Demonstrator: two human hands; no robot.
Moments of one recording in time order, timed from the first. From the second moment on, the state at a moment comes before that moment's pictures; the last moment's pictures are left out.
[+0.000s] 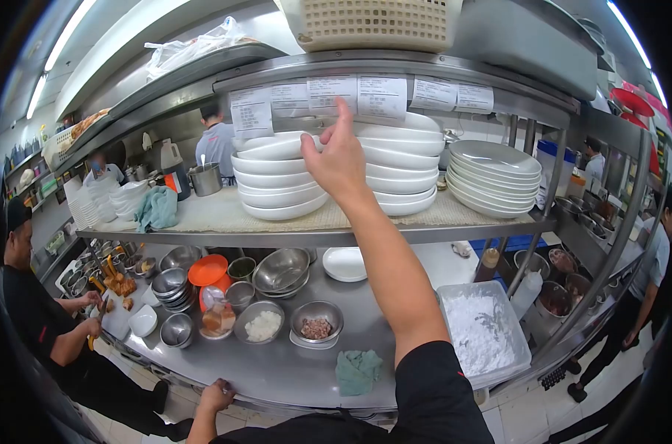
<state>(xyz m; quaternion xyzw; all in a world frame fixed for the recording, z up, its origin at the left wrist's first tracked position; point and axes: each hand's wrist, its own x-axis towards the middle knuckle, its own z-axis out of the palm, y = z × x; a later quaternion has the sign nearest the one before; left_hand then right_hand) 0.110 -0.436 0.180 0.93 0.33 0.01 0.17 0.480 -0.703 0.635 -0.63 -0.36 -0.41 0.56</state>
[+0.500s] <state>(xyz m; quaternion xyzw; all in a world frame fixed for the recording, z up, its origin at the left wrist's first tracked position) 0.118 -0.445 0.217 0.91 0.37 -0.11 0.17 0.464 -0.688 0.609 -0.62 -0.40 -0.40 0.54</state>
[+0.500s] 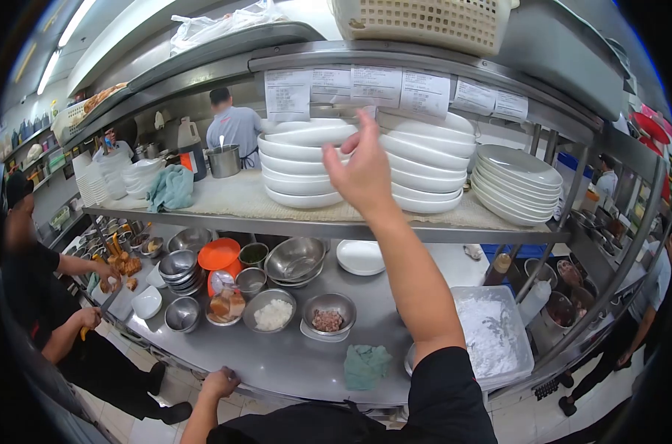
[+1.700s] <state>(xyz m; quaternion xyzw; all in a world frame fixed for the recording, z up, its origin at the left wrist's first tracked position) 0.120 -0.434 0.196 0.90 0.36 -0.11 0.21 0.501 -0.674 0.654 -0.28 -0.25 0.01 0.93</state>
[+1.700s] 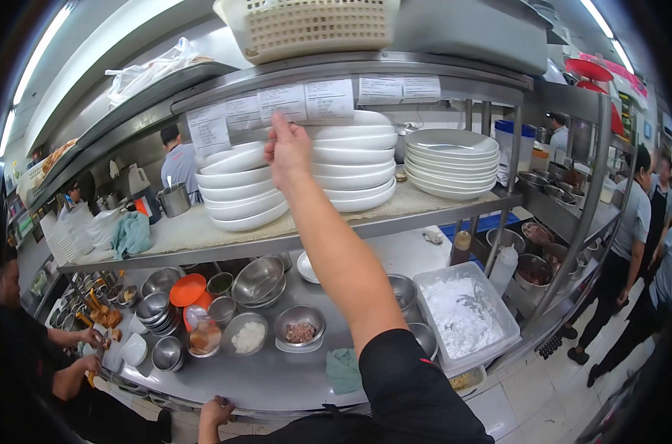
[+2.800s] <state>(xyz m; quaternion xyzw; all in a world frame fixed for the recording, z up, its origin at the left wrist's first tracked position) 0.121 -0.434 0.195 0.93 0.33 -0.11 0.13 0.510 -0.674 0.649 -0.30 -0.26 0.01 0.92</state>
